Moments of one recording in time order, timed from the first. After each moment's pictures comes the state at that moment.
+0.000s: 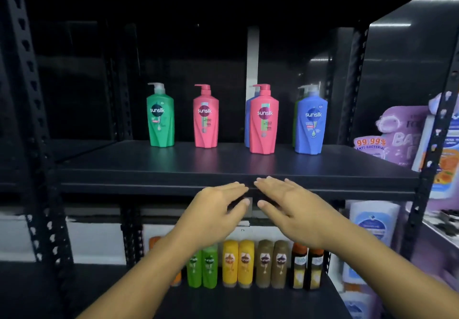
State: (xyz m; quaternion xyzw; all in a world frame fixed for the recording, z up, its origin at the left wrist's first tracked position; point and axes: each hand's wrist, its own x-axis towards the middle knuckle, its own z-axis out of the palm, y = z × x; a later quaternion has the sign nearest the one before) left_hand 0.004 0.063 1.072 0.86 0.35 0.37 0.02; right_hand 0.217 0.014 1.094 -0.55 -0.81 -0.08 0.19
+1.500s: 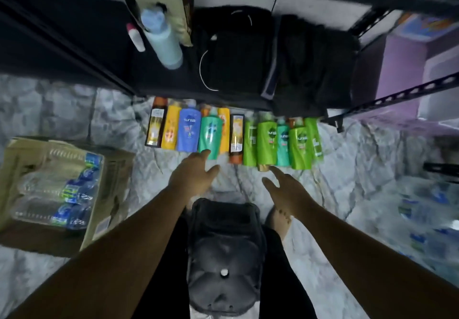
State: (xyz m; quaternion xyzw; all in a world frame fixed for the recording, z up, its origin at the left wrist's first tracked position) left_hand -0.058 -0.061 0.260 0.60 0.65 -0.12 0.44; right_hand 0.201 -0.112 0.267 -0.72 -0.48 0.48 -0.14
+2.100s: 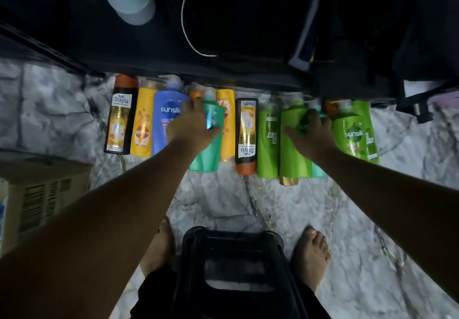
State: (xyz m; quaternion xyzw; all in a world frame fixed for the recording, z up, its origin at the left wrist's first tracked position) left_hand -0.044 0.059 0.004 0.65 0.70 -0.13 0.28; right_hand 0.241 0.017 -0.013 -0.82 -0.44 0.37 -0.02
